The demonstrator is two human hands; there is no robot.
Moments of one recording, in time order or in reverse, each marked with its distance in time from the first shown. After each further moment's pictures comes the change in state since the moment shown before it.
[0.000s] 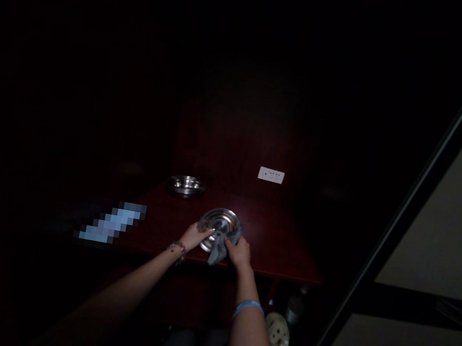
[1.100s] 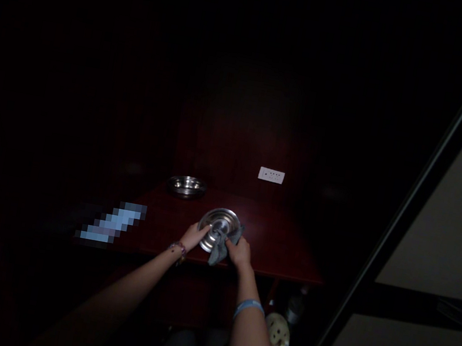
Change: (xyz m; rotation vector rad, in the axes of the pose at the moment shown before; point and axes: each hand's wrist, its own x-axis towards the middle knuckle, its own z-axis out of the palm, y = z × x) left_hand 0.000 0.007 0.000 -0.029 0.046 -0.062; right_hand 0.000 0.001 0.000 -0.009 0.012 0.004
